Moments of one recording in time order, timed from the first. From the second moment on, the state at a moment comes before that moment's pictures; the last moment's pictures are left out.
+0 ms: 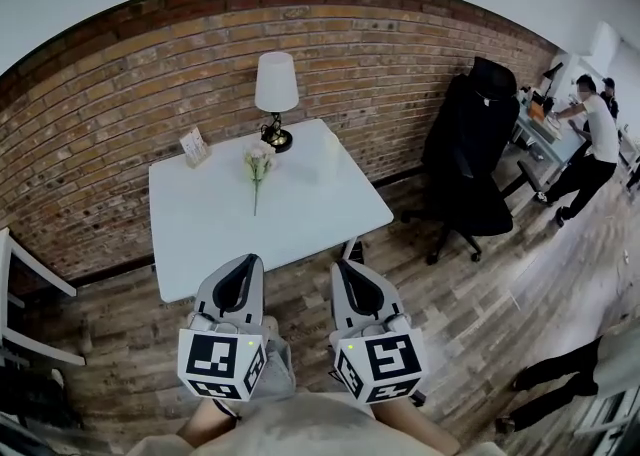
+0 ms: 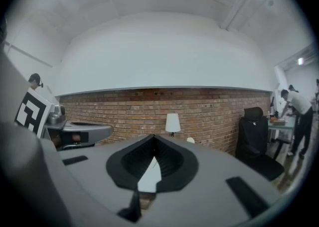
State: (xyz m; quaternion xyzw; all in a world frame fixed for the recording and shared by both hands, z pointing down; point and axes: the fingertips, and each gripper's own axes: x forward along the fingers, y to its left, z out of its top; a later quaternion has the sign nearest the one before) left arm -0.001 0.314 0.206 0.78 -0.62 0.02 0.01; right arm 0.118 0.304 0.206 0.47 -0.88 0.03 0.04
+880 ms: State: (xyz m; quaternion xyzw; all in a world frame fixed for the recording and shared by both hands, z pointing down) left arm -0.037 0.206 0.239 0.79 -0.60 0.04 0.04; right arm 0.076 0.201 0.231 0.48 -0.87 0.05 0.06
